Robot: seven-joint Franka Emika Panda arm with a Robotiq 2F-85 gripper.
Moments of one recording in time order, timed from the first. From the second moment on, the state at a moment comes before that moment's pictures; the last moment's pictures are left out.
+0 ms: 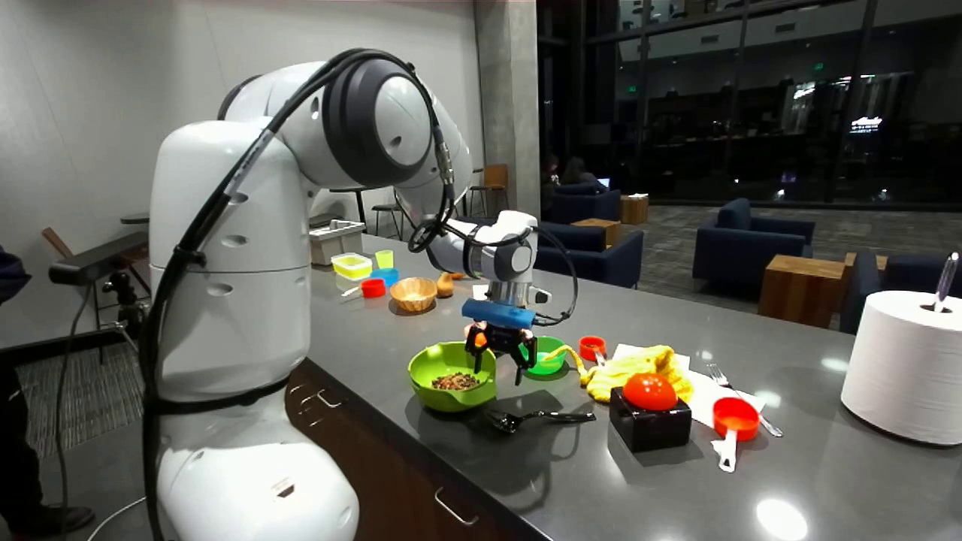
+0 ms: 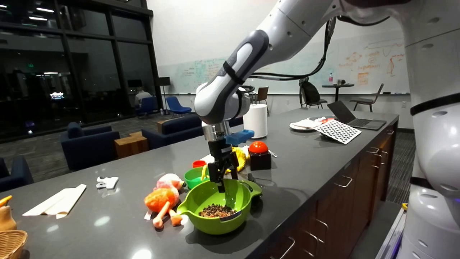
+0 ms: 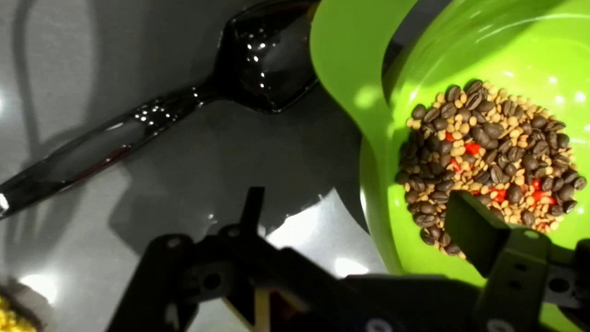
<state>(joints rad) 0.11 0.21 0.15 -2.14 0.05 2.12 -0.17</state>
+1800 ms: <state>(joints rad) 0.06 0.11 0.10 -2.12 0.13 1.99 -0.16</state>
